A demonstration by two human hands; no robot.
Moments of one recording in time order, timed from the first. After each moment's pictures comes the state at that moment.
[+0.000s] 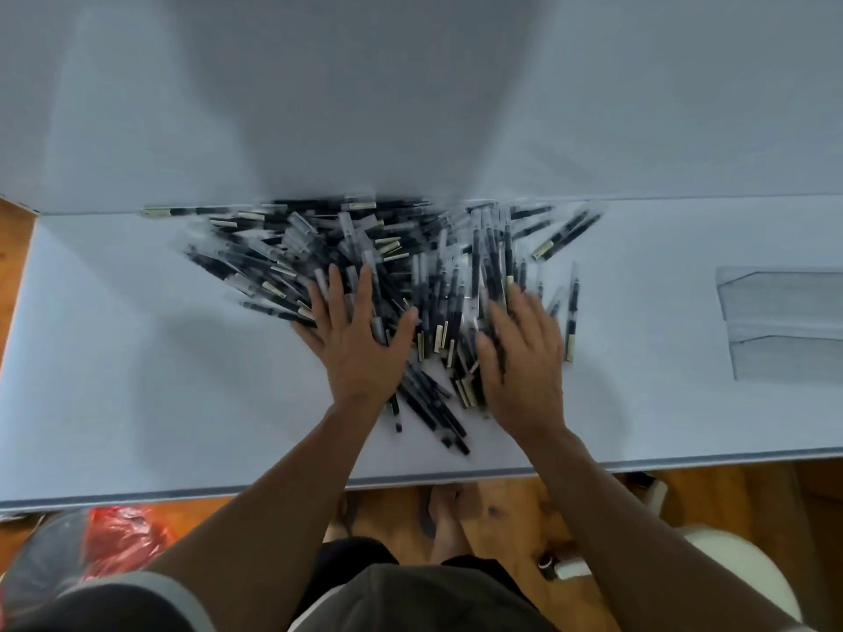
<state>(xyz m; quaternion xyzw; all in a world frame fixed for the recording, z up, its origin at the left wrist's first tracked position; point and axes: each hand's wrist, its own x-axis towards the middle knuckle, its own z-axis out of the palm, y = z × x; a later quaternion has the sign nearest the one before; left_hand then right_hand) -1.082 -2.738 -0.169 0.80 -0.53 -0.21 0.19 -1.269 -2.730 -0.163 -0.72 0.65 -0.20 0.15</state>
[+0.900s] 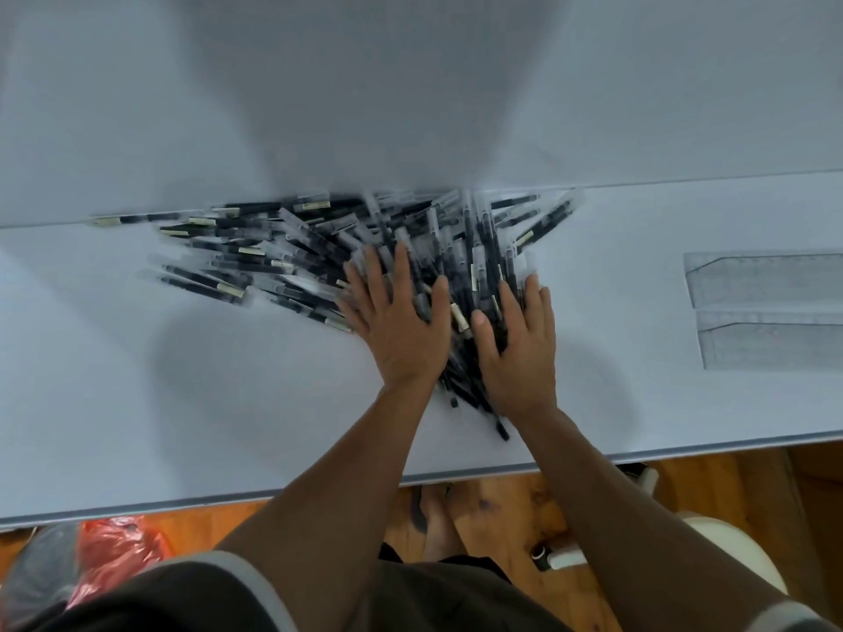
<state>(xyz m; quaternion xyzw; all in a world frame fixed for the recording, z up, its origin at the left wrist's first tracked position) -1.181 -2.771 -0.169 0.80 -0.52 -0.20 0.23 -1.307 -2.748 -0.177 -0.64 0.70 -0.22 0.21</state>
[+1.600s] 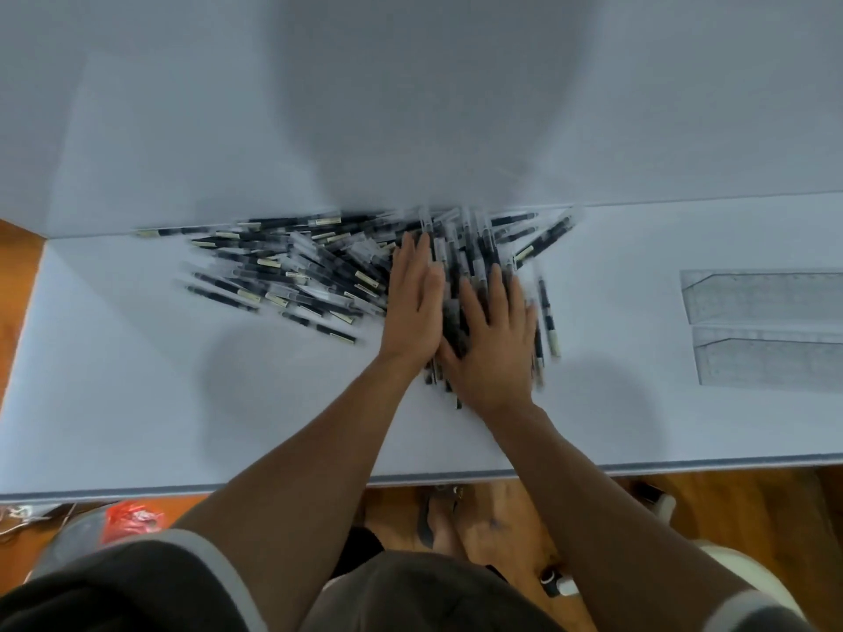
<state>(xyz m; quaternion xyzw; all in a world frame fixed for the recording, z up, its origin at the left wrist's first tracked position) -1.180 -2.790 -0.135 0.66 -0.52 -0.42 0.36 -1.291 -2.756 -0.147 -0.73 0.65 -0.14 0.15</state>
